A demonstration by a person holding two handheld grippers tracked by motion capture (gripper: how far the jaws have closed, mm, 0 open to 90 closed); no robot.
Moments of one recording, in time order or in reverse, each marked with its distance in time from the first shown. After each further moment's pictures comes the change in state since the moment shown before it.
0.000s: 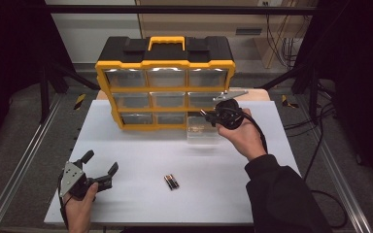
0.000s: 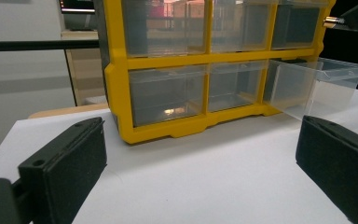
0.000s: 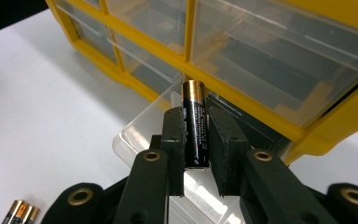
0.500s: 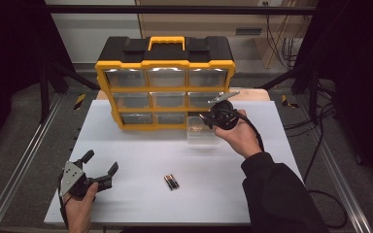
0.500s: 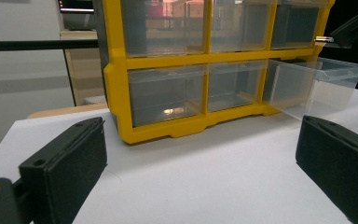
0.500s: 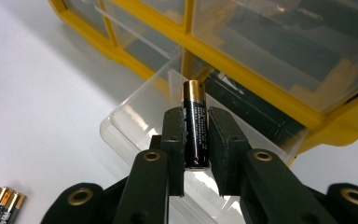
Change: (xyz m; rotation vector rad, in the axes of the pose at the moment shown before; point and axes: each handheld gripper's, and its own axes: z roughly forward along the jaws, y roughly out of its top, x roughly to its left) left arm 0.000 0.000 0.001 0.001 -0.003 0.000; right arm -0.001 -0.004 0.020 0.094 -0.003 -0.013
